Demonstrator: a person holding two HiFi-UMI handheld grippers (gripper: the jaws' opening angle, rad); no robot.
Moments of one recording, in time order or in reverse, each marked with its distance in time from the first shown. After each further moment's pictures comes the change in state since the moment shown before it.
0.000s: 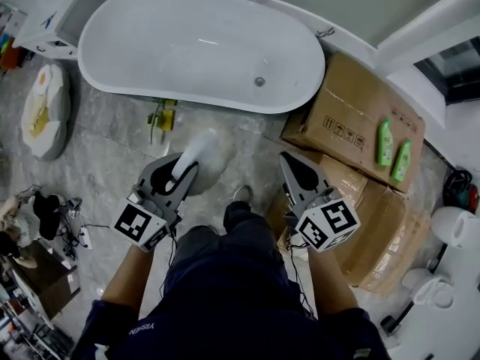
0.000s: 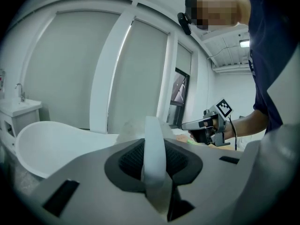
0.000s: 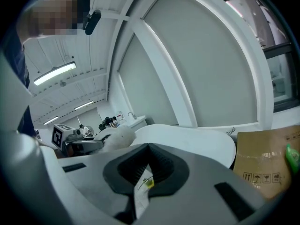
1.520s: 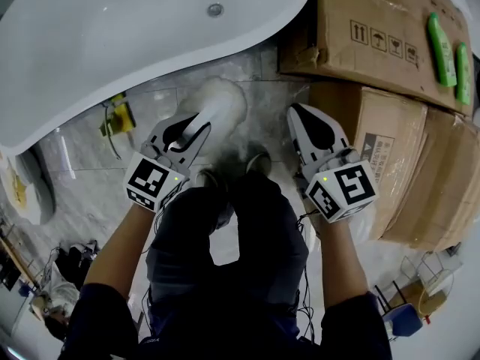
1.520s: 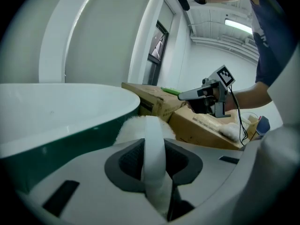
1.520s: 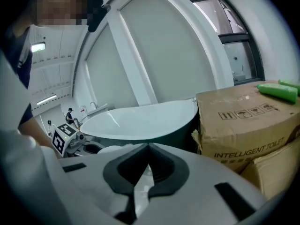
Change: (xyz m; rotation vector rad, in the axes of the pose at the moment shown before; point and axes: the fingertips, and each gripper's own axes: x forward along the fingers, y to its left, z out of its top) left arm 0.254 0.063 -0.355 0.189 0.371 -0.400; right arm 0.087 -0.215 -0.284 0.102 -0.016 -0.375
